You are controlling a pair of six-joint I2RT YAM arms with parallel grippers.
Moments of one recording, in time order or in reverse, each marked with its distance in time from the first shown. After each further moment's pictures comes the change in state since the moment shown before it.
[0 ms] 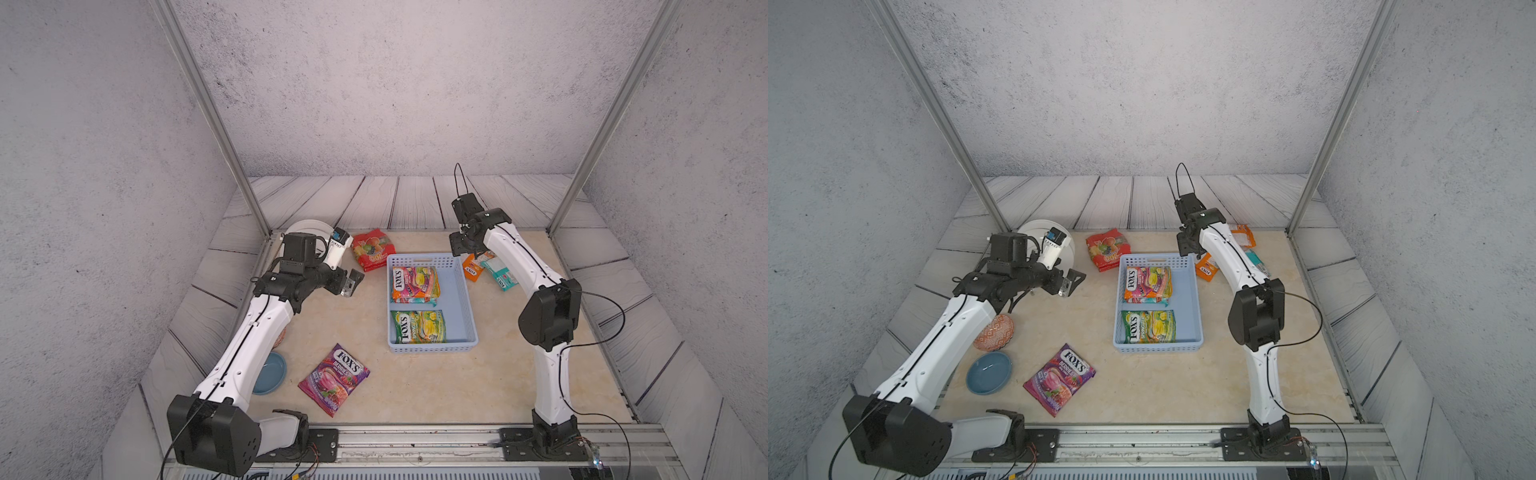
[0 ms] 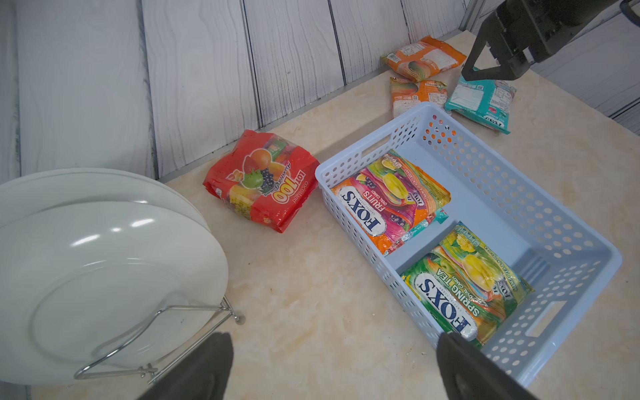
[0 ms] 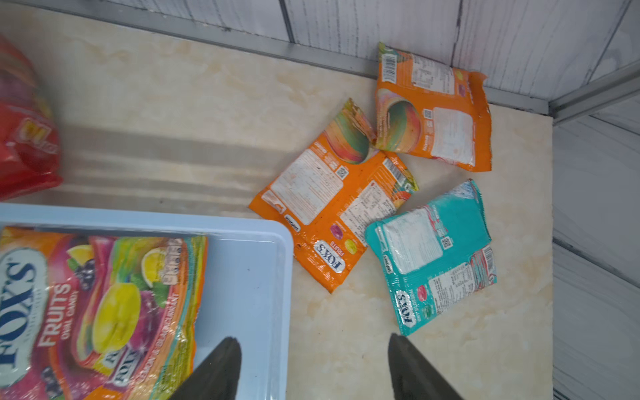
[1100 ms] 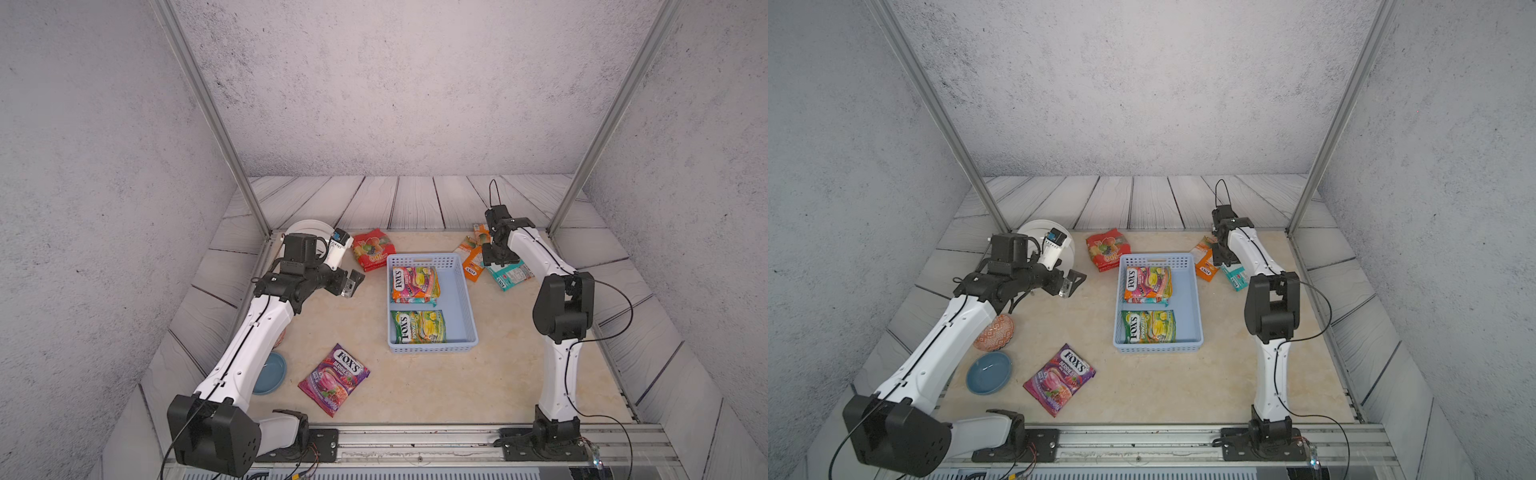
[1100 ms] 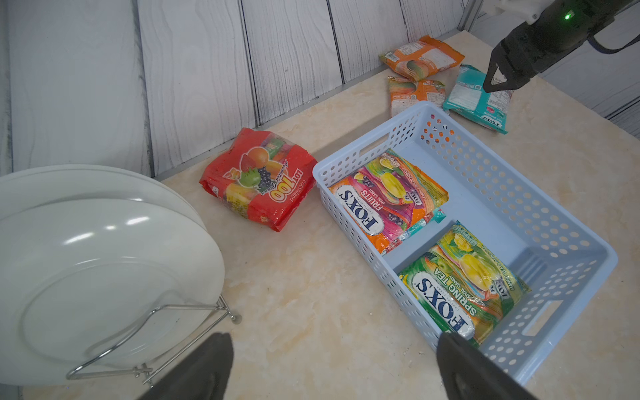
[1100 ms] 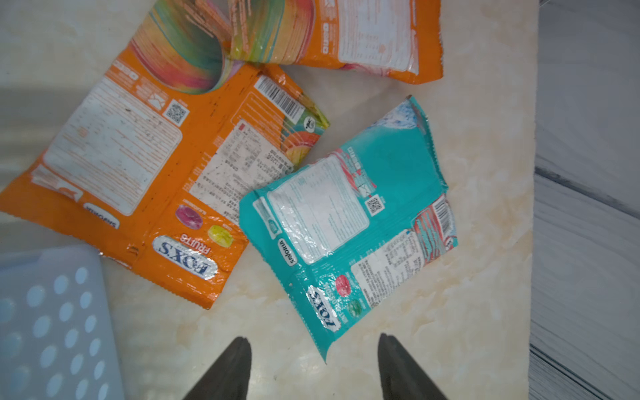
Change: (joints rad) left arm -0.003 -0.002 -0.004 0.002 0.003 -0.007; right arm -0.214 0.041 -0.166 0.071 -0.049 -0.019
